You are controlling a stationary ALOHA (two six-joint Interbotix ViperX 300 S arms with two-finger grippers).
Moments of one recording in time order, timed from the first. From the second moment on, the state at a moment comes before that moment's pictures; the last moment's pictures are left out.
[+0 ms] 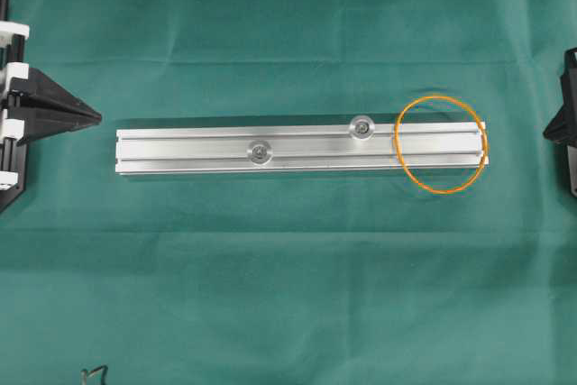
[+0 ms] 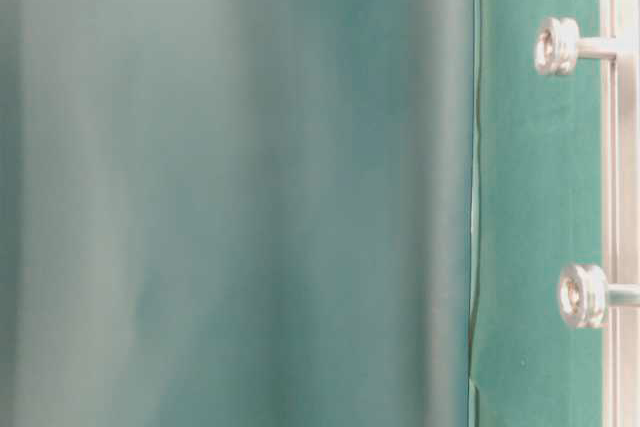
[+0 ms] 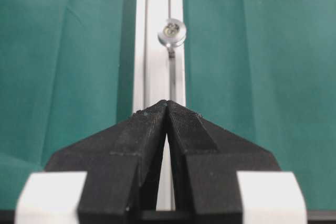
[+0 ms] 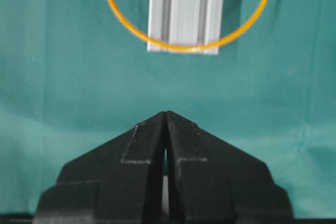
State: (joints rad) left arm 0.00 -0.99 1.00 0.02 0.48 -0.01; right arm 0.00 -0.89 0.94 -0.04 1.14 0.09
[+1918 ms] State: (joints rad) left arm 0.00 -0.99 0.99 0.02 0.49 -0.01; right arm 0.00 -0.78 0.89 -0.03 1.11 0.10
